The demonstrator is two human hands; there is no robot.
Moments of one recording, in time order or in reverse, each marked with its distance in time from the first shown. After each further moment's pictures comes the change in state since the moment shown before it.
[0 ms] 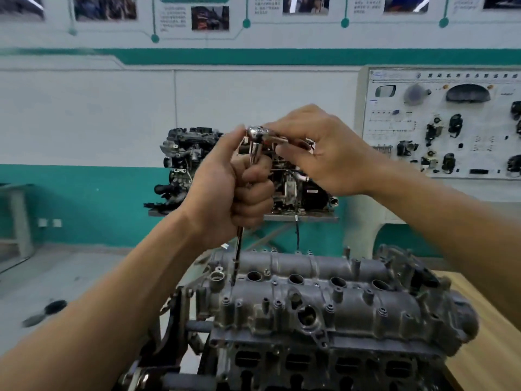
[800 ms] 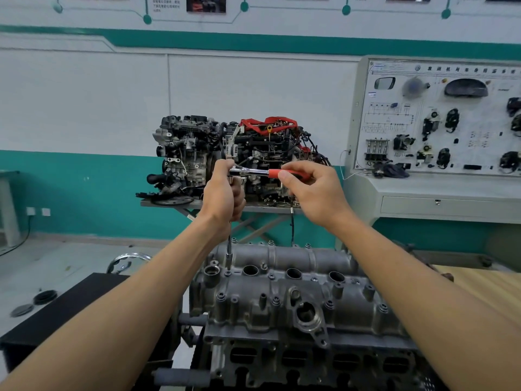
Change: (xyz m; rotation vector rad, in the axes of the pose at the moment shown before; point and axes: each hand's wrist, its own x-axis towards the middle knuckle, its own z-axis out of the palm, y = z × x) left_hand 0.048 -0.072 -0.064 0.124 0.645 0.049; right_hand -0.046 0.051 0.095 0.443 0.308 0.631
